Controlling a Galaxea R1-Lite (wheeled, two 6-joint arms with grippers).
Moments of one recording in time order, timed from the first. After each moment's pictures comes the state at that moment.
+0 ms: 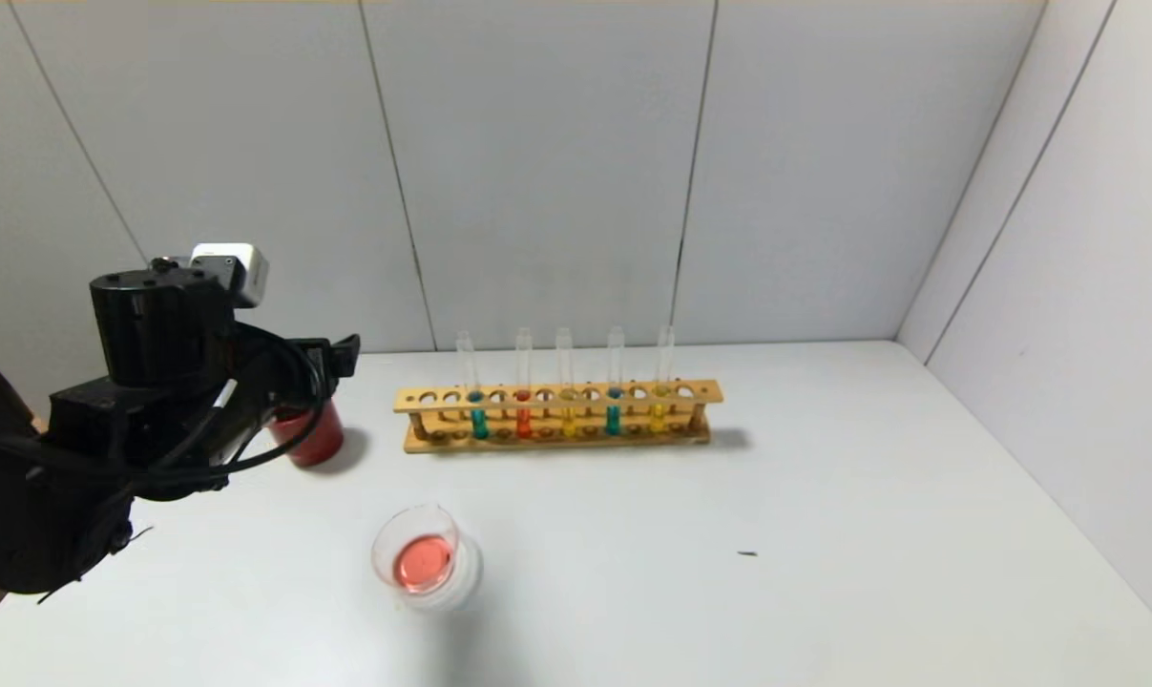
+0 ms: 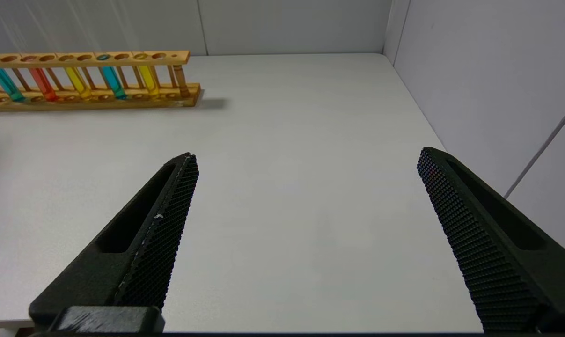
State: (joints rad) left arm -0.26 1.66 -0.68 -0.79 0.38 -0.05; right arm 0.00 0.00 0.00 -0.01 0.01 0.02
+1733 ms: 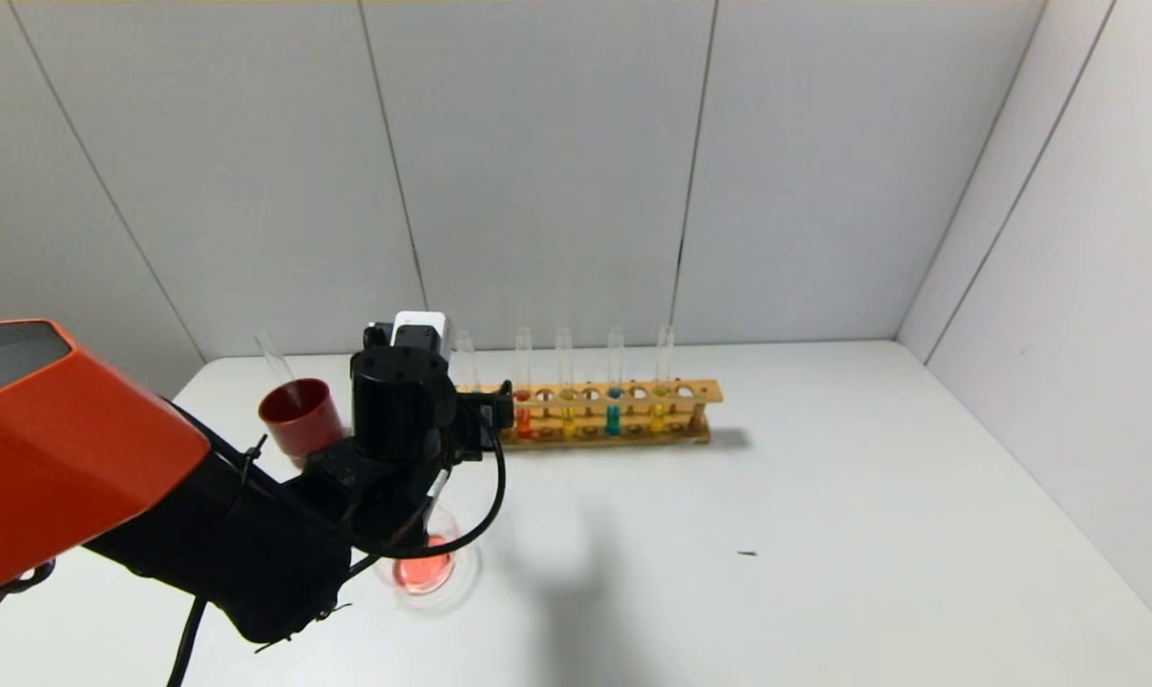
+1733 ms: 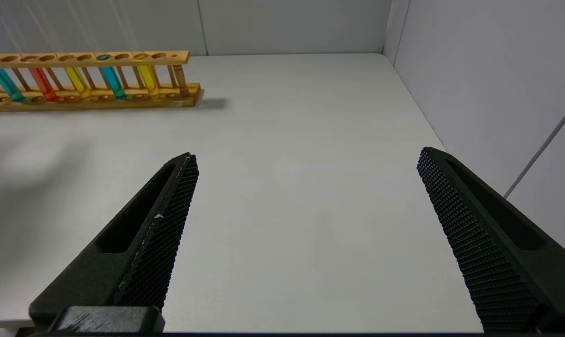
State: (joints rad) left arm -0.61 1.96 -0.72 -1.03 0.54 -0.15; right arm 0.00 0.00 0.00 -0.01 0.00 0.02
